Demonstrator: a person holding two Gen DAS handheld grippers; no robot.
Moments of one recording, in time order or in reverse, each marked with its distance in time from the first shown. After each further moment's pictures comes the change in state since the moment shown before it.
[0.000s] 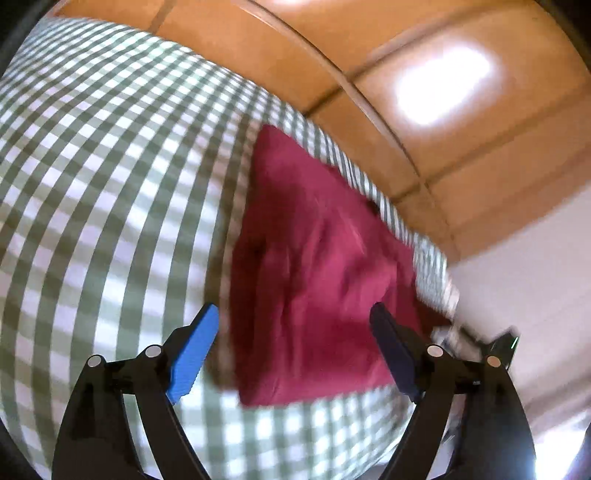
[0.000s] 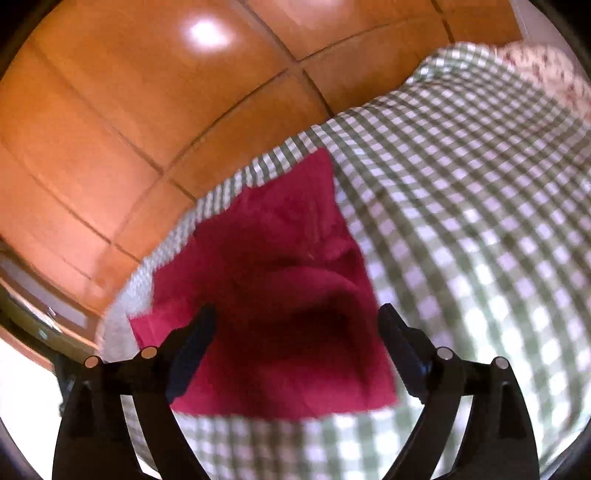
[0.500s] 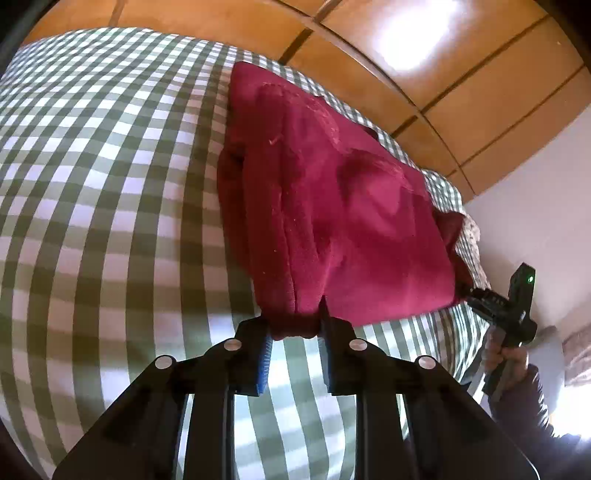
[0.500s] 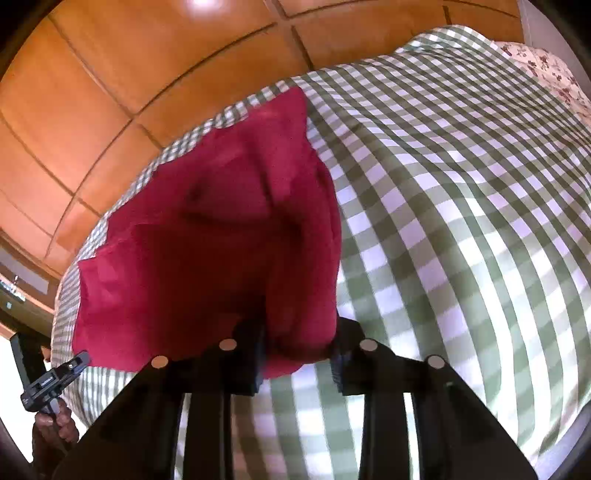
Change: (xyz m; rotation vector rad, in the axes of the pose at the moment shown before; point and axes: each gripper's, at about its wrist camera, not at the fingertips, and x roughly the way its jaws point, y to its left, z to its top) left arm 0.022 -0.012 -0.046 0.157 0.104 0.055; right arm 0.028 -0.008 -0.047 -0.056 0.092 -0.109
